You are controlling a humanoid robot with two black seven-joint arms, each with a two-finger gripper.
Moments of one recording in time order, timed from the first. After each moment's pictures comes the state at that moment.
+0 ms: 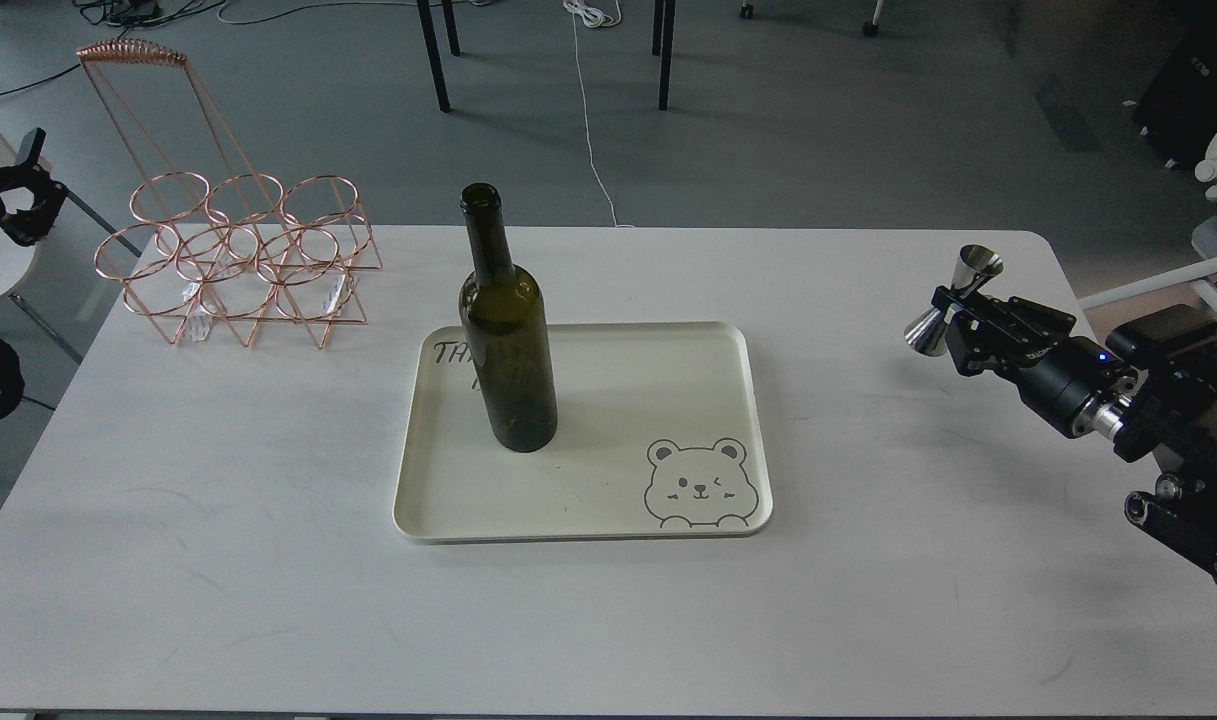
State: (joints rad) left arm -0.72 0.70 -0.71 -0.58 -0.31 -0.49 -0.37; right arm 0.67 -0.64 0.17 0.74 -1.42 -0.49 0.49
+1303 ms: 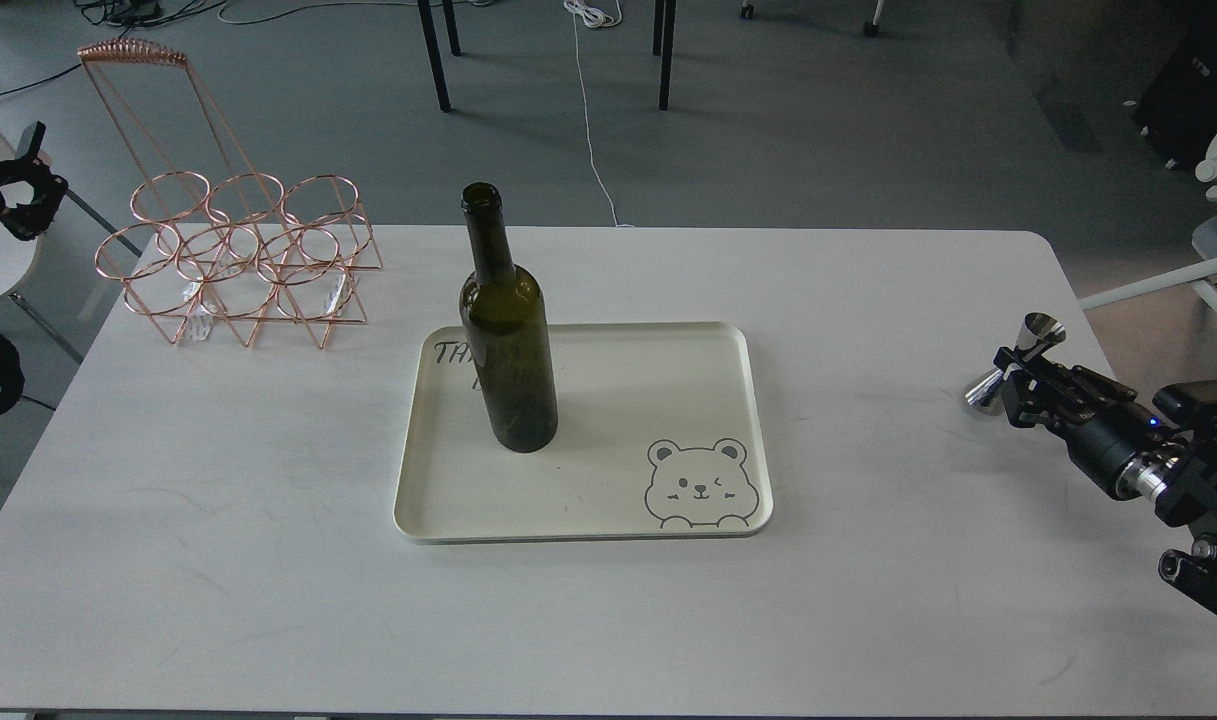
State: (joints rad) left arm -0.73 0.70 -0.70 -0.58 -0.31 -0.49 -0.37; right arm 0.59 -0.63 0.16 0.66 -1.32 -0.49 0.49
